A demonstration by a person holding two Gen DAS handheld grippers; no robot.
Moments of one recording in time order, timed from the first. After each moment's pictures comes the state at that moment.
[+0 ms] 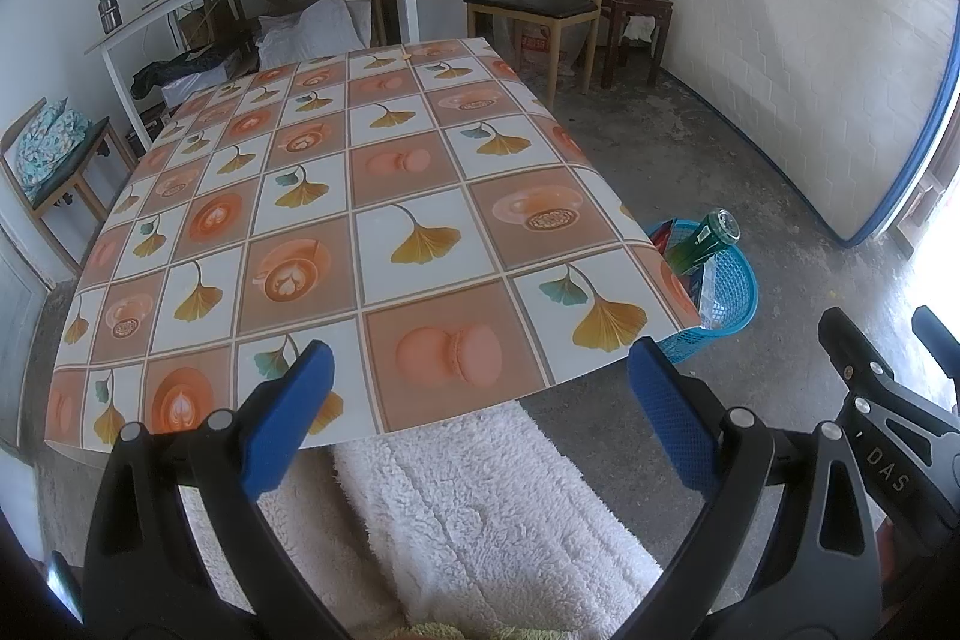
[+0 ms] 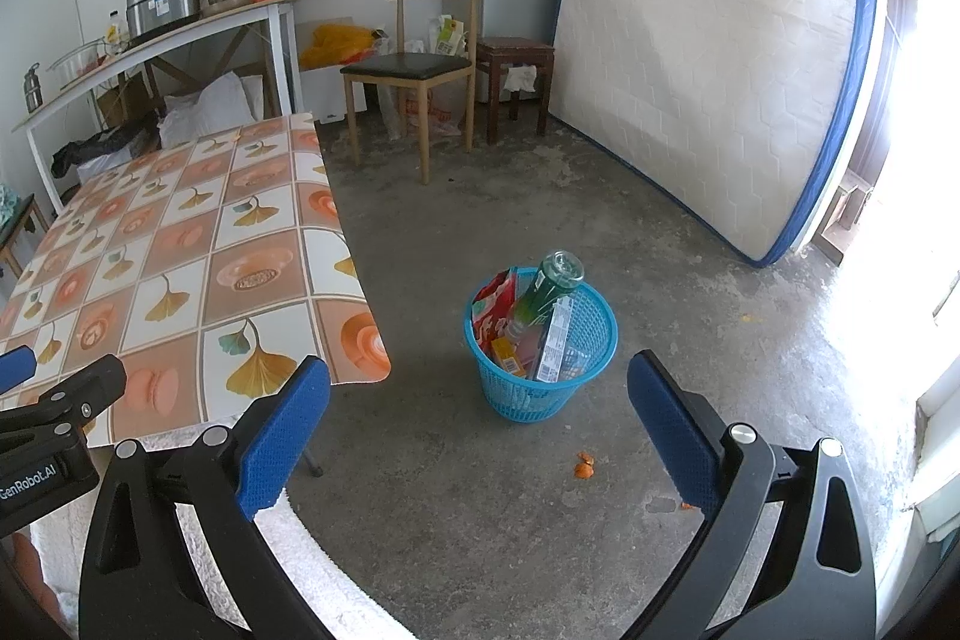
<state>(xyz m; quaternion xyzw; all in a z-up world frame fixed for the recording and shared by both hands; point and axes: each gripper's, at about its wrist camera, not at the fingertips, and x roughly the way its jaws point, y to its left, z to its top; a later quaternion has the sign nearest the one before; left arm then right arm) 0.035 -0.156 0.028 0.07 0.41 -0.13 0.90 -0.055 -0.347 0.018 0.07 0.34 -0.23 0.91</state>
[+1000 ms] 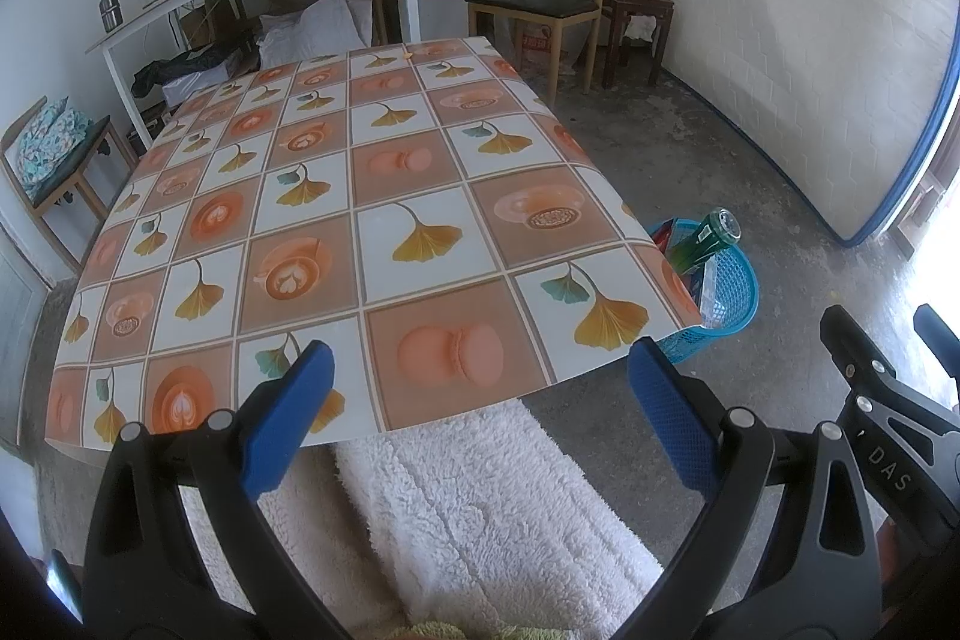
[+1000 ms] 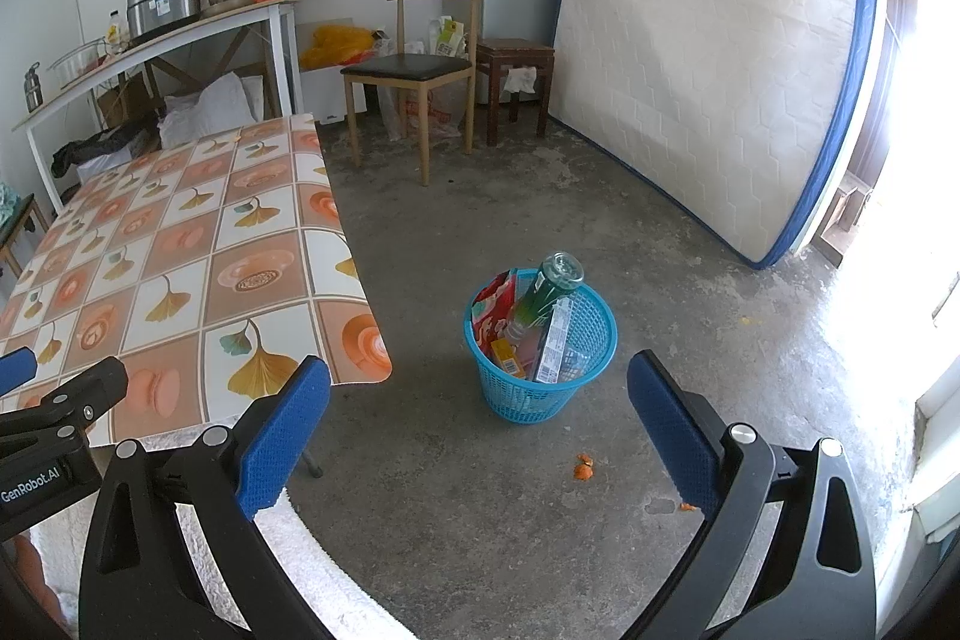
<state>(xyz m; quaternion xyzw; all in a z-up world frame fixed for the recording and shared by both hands) 0.036 -0.155 0.028 0.07 0.41 -0.13 0.90 -0.054 -0.345 0.018 0.06 0.34 -0.23 0.91</state>
